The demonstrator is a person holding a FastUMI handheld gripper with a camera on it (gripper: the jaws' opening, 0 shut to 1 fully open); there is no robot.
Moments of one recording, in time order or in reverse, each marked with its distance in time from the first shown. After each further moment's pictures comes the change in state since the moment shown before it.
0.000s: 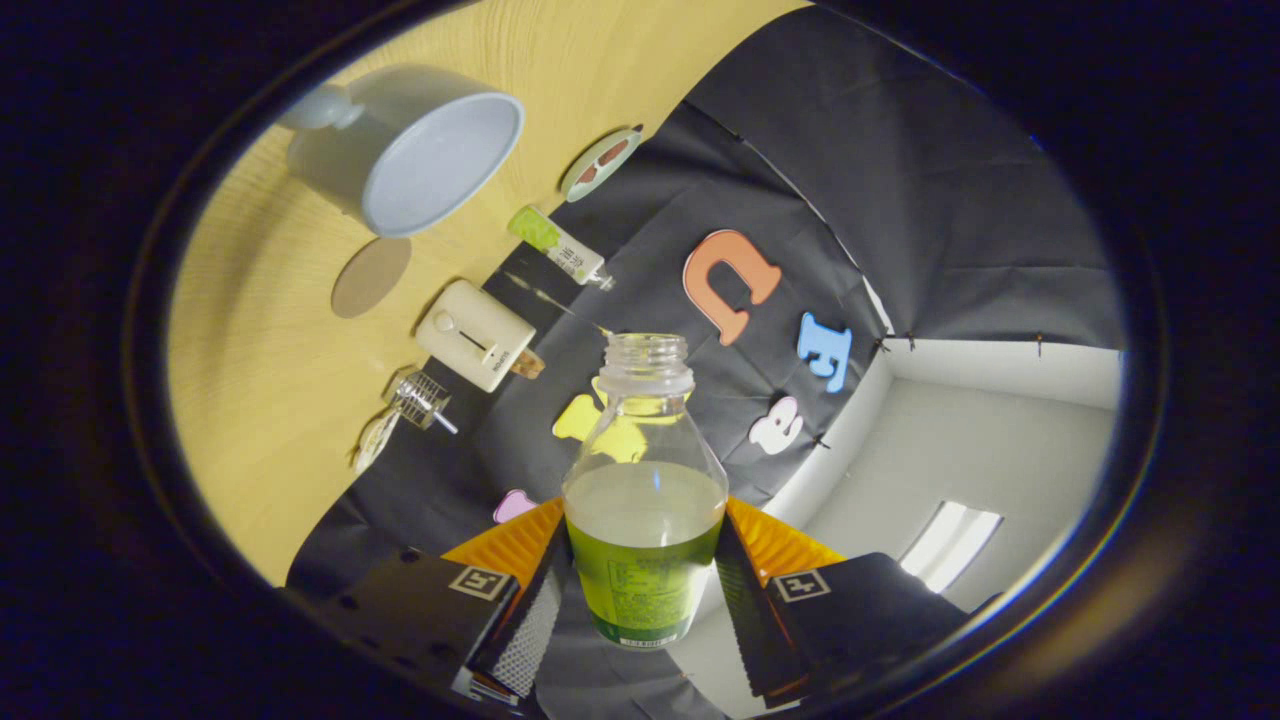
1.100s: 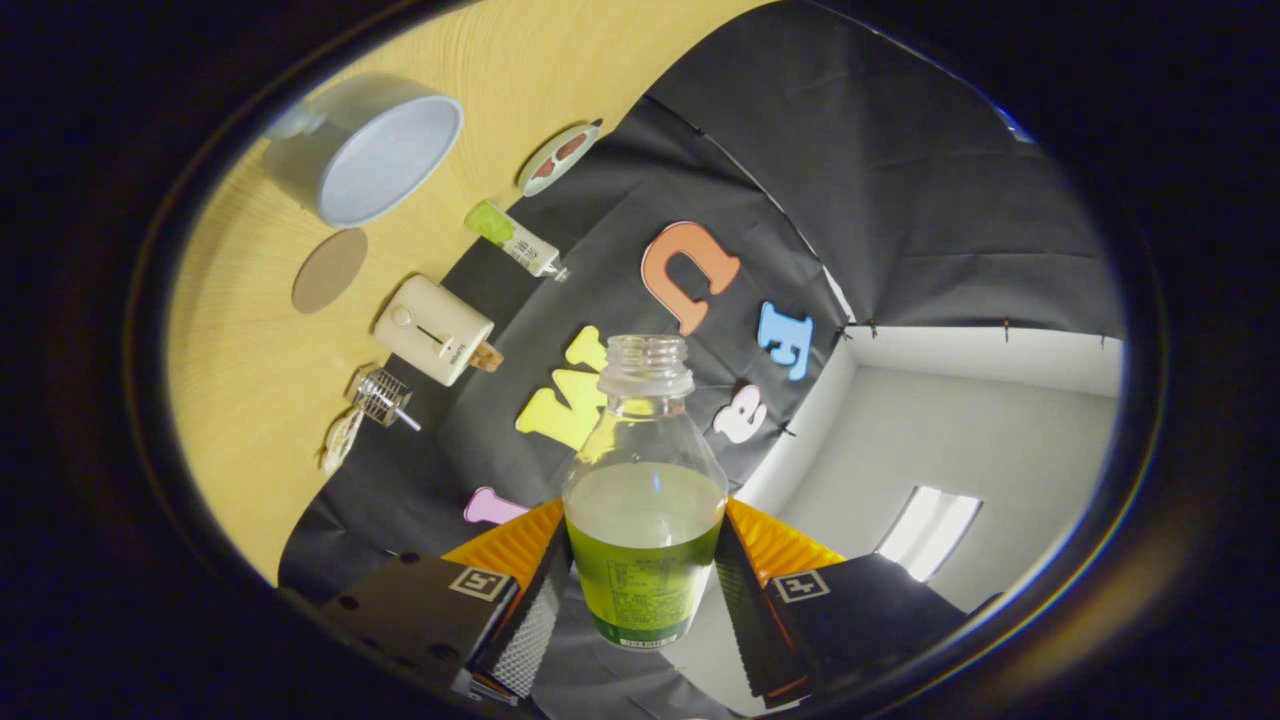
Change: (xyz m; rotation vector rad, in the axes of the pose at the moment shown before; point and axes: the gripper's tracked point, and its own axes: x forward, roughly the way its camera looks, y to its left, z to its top) arm -0.004 -0.025 -0.016 0.055 0.030 -0.096
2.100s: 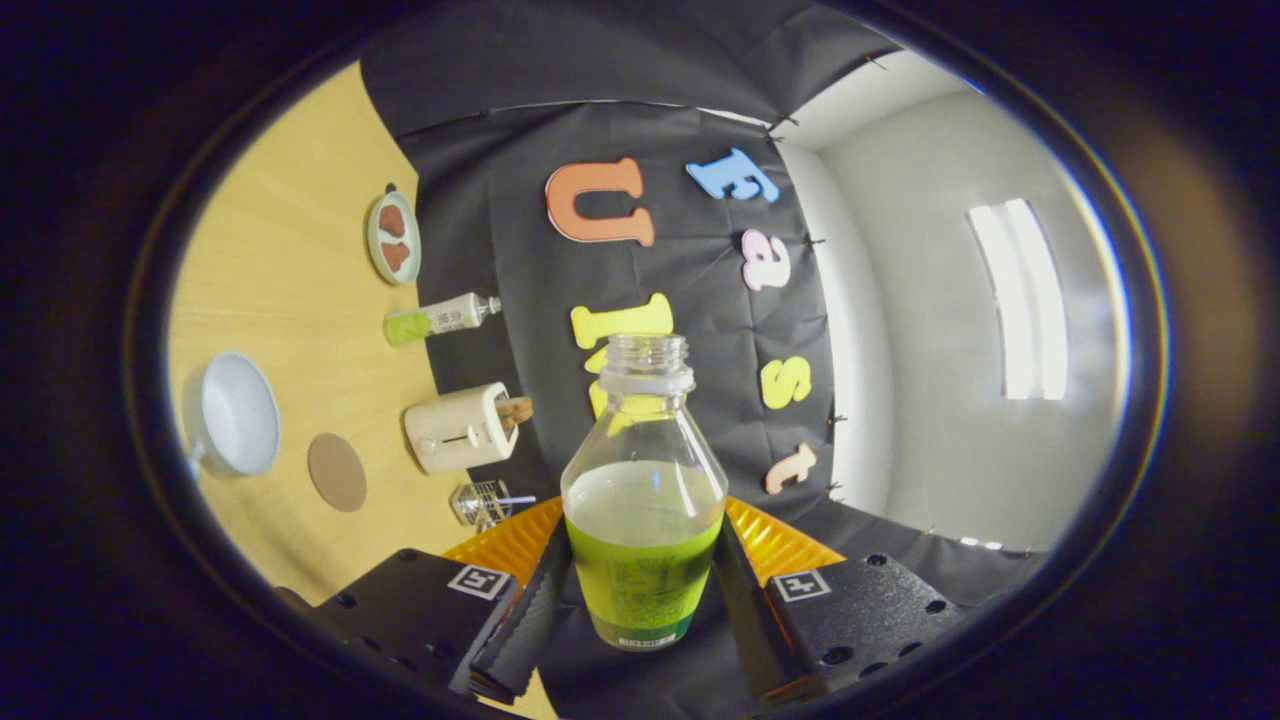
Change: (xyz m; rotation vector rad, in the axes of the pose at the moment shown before) arm 0.020 0.030 -0.013 0.854 0.242 0.352
